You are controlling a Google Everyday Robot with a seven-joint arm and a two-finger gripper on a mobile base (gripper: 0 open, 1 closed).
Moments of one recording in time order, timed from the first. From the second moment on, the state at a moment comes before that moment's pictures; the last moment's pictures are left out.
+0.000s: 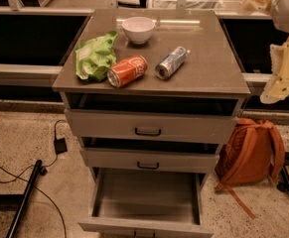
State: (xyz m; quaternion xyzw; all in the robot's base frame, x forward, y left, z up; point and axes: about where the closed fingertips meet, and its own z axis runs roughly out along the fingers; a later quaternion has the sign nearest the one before) arm 0.463 -0.191 1.018 -0.71 0.67 -0.04 0.22
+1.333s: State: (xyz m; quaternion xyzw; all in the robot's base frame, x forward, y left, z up) arm 0.573 -0.067 0.964 -0.78 0.60 0.01 0.17
